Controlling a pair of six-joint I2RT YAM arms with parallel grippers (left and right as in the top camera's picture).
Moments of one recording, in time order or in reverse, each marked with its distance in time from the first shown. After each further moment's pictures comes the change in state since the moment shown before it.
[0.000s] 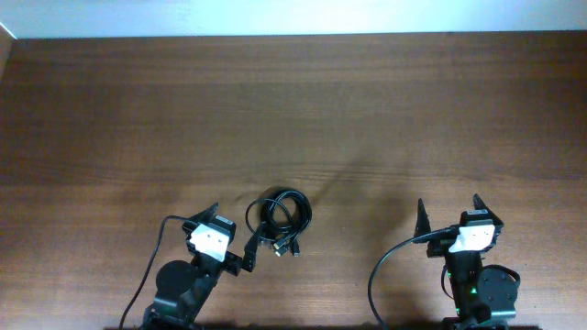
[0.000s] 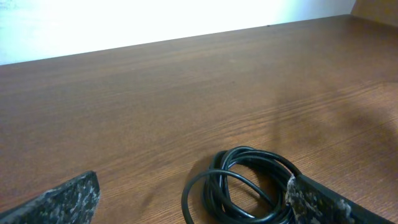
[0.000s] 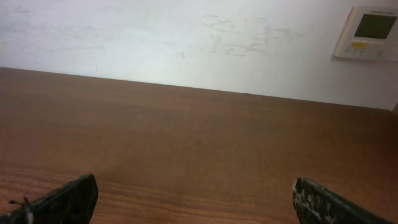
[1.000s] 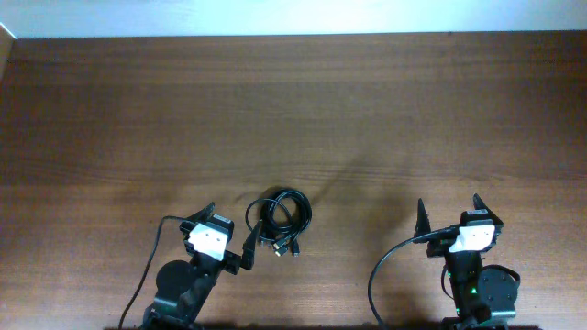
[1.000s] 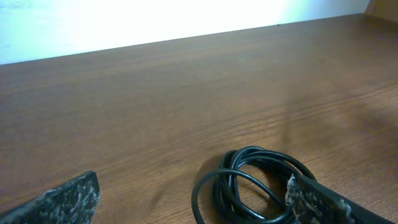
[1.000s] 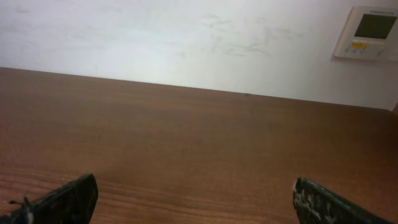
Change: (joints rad) left arm 0.000 0.000 0.000 -0.003 -0.038 0.000; right arm 0.000 0.000 0.000 0.000 0.000 0.001
